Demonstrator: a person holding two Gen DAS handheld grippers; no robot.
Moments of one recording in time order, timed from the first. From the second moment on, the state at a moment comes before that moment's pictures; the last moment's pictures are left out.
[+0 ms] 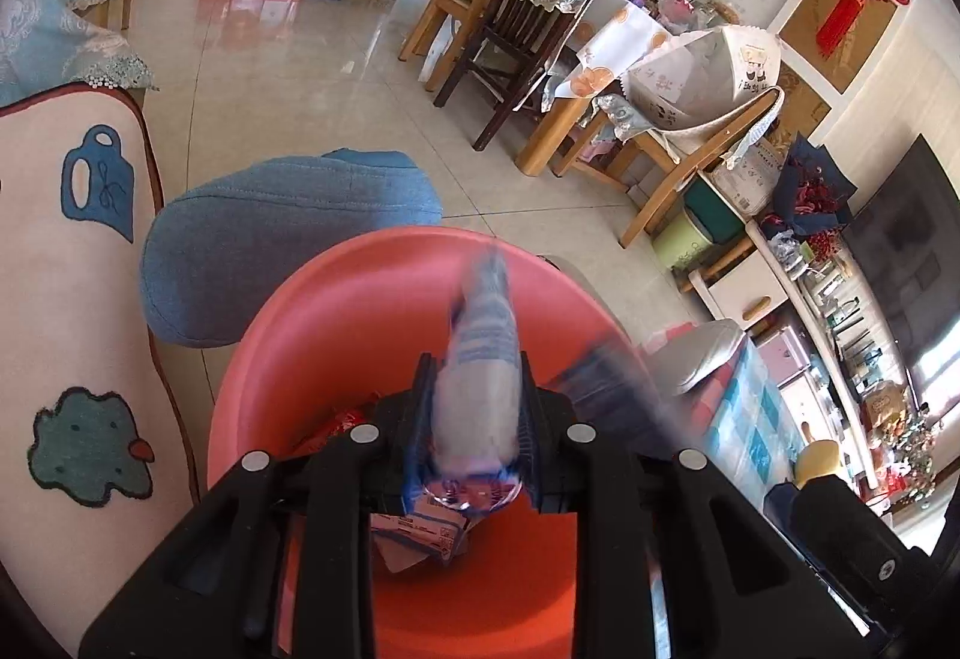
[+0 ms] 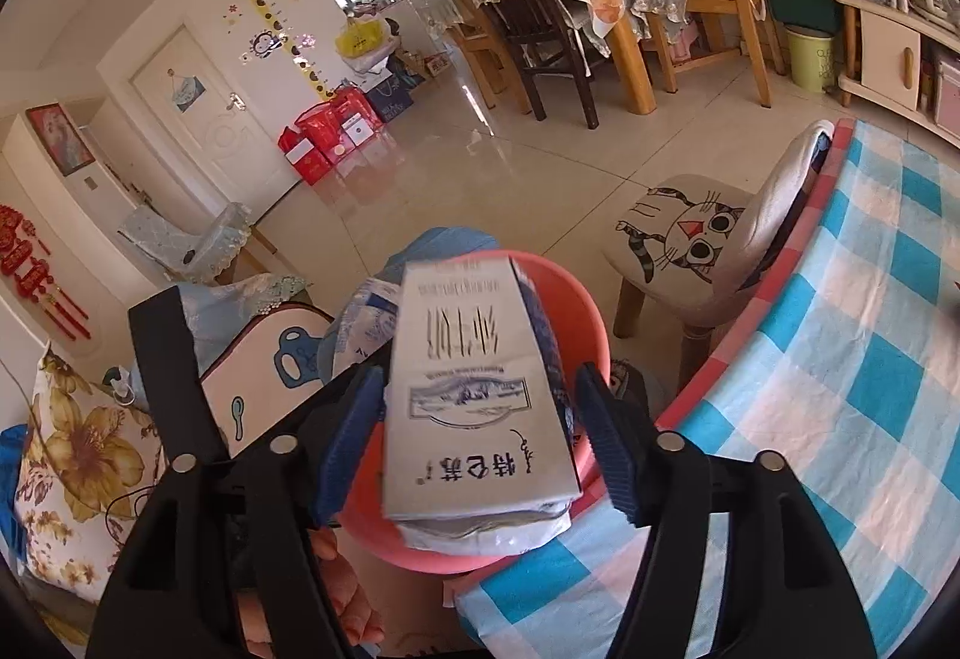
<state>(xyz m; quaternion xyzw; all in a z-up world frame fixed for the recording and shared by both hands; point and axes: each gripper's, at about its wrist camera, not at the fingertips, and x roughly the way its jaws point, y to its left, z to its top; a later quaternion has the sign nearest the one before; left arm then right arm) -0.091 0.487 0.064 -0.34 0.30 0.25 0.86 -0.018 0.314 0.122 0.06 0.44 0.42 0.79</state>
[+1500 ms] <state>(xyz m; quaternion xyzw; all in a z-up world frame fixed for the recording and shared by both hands) -0.074 0.340 0.088 -0.24 0.26 0.10 0.93 -0.061 0.026 0.172 0.09 0.30 0.13 0.94</state>
